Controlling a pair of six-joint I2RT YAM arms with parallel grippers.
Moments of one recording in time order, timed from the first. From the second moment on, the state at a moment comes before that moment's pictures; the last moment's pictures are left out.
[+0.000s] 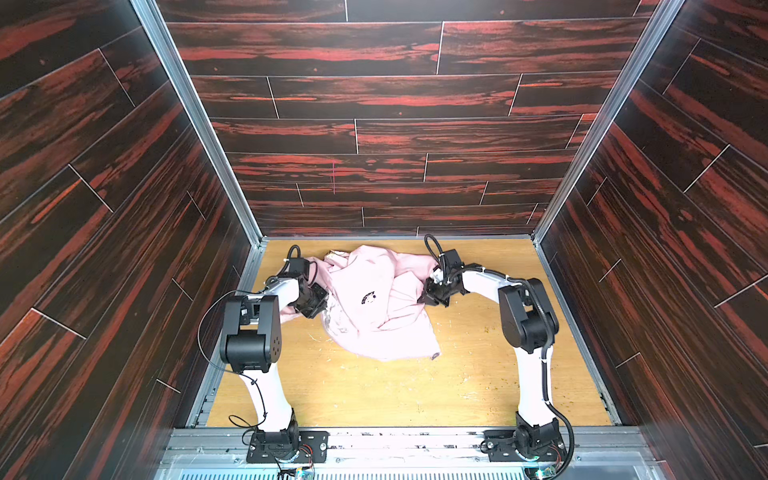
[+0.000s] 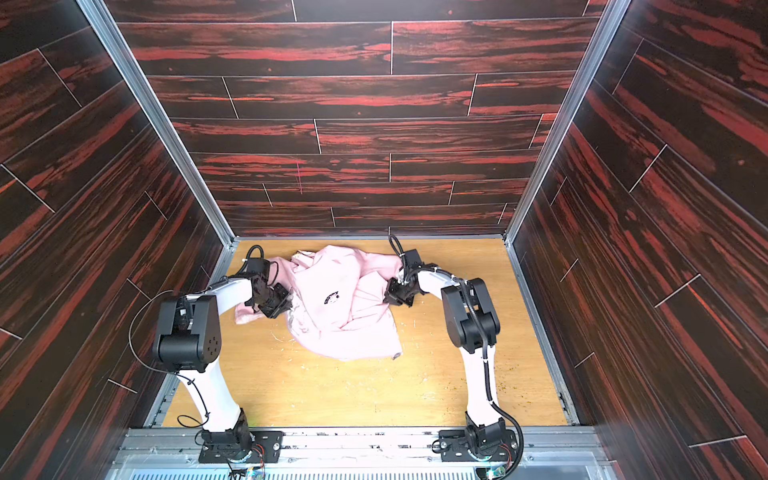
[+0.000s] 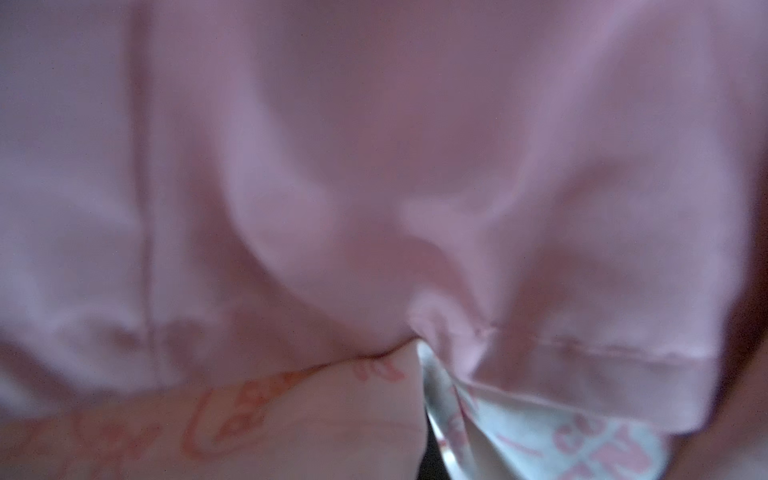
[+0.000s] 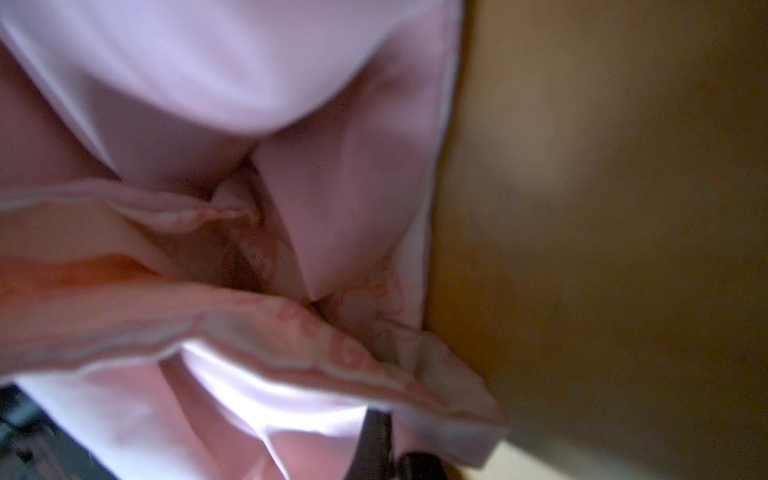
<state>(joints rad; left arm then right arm) 0.04 1.96 1.28 -0.53 0.32 -0.85 0.38 2.16 1.49 -0.52 -0.53 0.66</state>
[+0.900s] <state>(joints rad) 0.07 2.05 1.66 -0.77 0.30 -0.74 0.32 1.83 1.51 -0.74 -0.44 0.49</state>
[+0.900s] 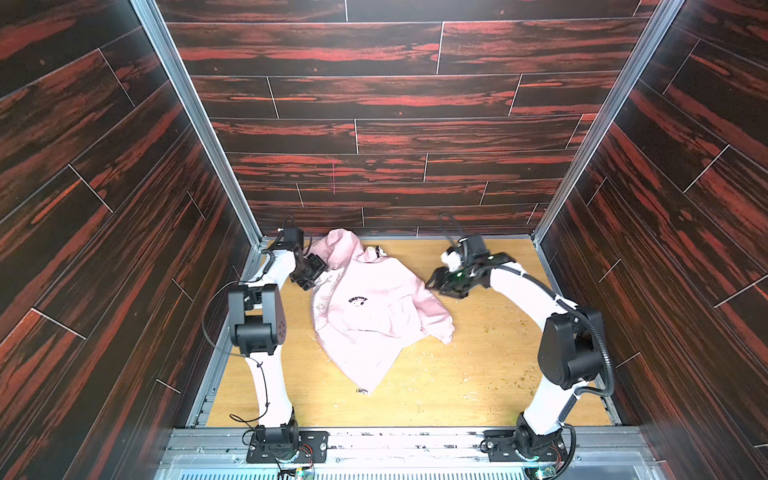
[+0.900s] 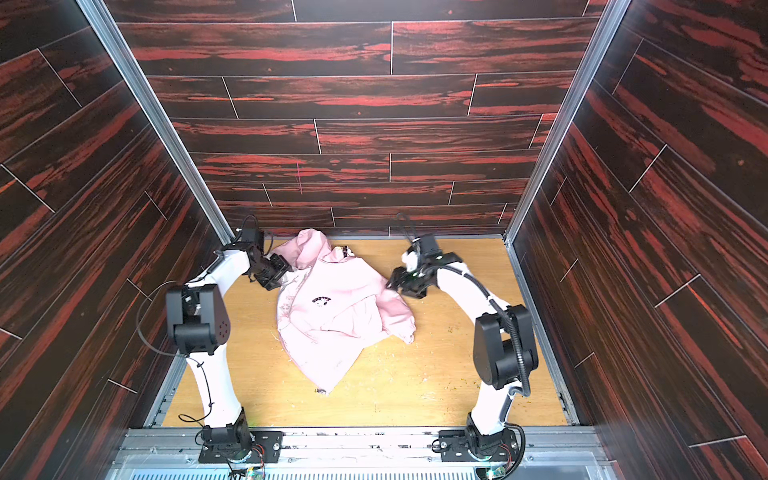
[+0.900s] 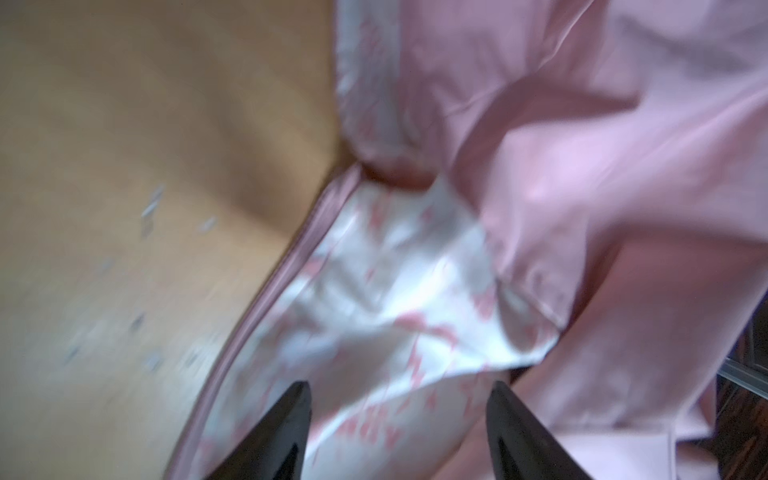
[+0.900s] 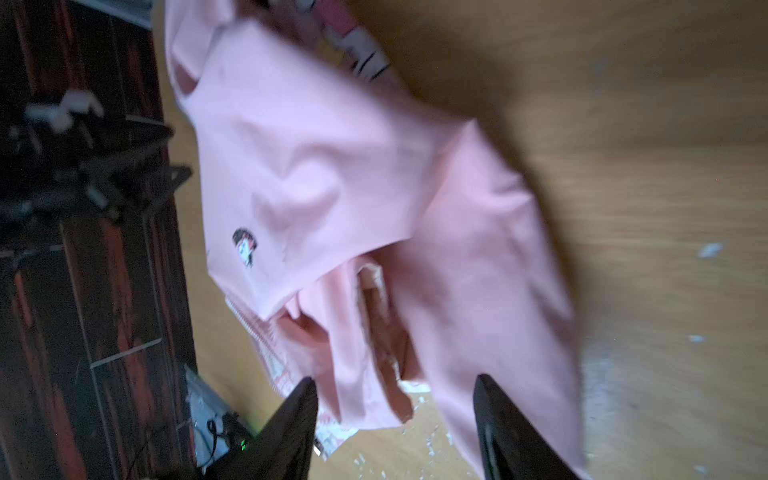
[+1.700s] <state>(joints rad) -0.09 1.88 1.22 -0.63 0.40 -0.83 0.33 2.06 1.42 -0.65 -0.53 0.57</state>
